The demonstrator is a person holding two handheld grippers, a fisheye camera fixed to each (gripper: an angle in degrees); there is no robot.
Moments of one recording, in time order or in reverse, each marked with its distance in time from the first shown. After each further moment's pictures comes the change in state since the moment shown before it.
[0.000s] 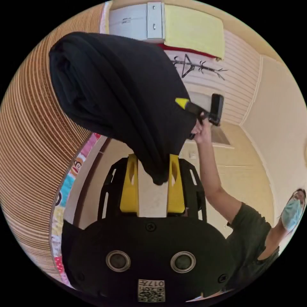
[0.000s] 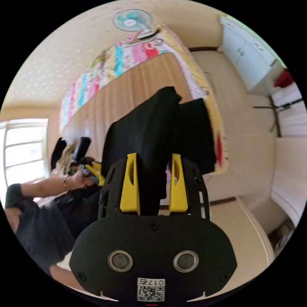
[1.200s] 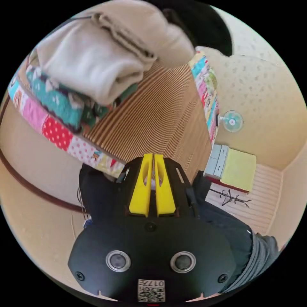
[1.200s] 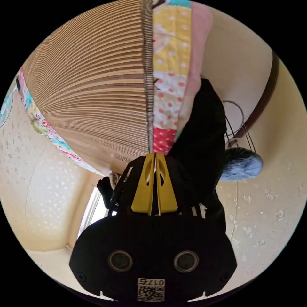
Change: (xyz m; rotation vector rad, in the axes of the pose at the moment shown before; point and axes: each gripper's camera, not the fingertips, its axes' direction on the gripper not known) left arm 0.074 0.670 -0.120 1.230 -0.331 -0.702; right arm -0.269 0.153 0.393 -0.514 -0.771 0.788
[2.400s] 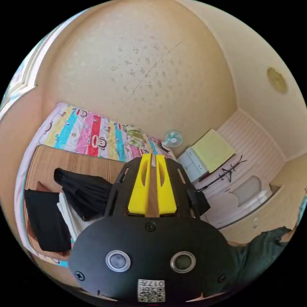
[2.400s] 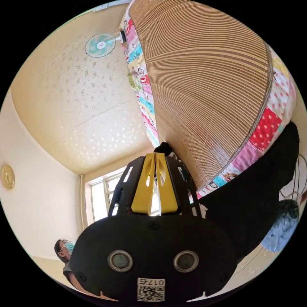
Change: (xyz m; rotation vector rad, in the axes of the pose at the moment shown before) left arm 0.395 0.101 -0.345 0.345 0.084 0.772; right arm 0.061 -0.028 -0.069 0.005 -0.618 -0.614
